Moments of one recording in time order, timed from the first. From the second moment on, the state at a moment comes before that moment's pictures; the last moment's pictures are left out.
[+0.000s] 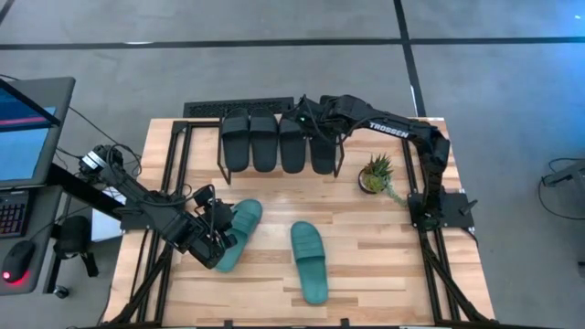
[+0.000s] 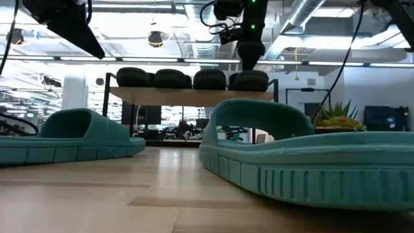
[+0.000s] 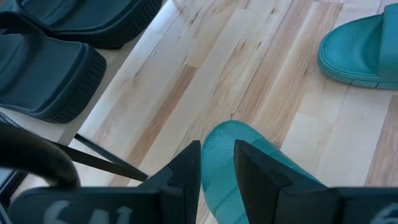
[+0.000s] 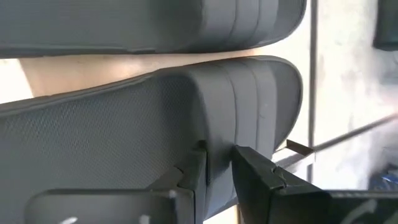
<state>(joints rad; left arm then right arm) -0.64 1.34 0.97 -1.06 -0.88 -0.99 -0.34 1.94 1.95 -1.30 0.40 -0.36</state>
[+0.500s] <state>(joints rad) -0.64 1.34 0.97 -1.06 -0.88 -0.99 -0.33 1.92 1.95 -1.31 0.37 -0.38</state>
